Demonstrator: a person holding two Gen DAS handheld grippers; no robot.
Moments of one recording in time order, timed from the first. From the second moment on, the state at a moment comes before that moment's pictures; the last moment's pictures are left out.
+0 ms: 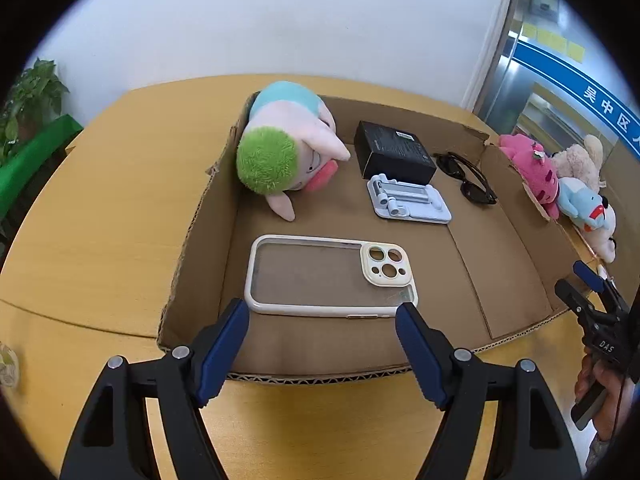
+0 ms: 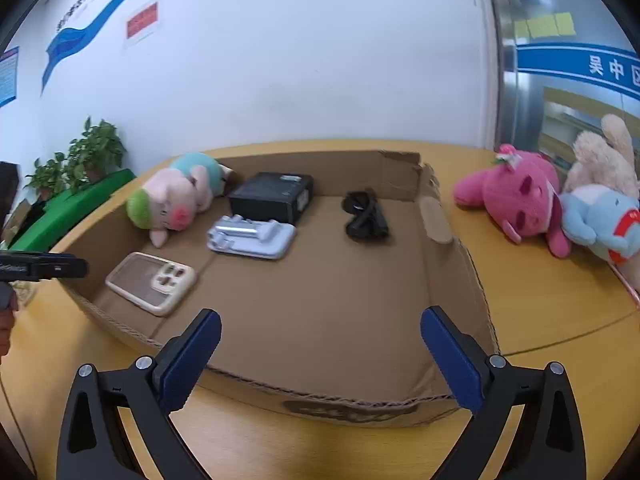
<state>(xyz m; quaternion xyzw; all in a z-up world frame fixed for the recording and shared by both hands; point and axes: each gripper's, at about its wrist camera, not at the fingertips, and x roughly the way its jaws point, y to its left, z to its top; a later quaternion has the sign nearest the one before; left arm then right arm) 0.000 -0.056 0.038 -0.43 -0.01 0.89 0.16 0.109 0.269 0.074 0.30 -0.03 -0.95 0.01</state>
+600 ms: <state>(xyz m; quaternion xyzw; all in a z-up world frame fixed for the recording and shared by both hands) 0.035 -0.016 0.039 -0.30 0.02 0.95 0.11 0.105 0.266 0.067 0.27 -0.01 -0.96 -0.01</state>
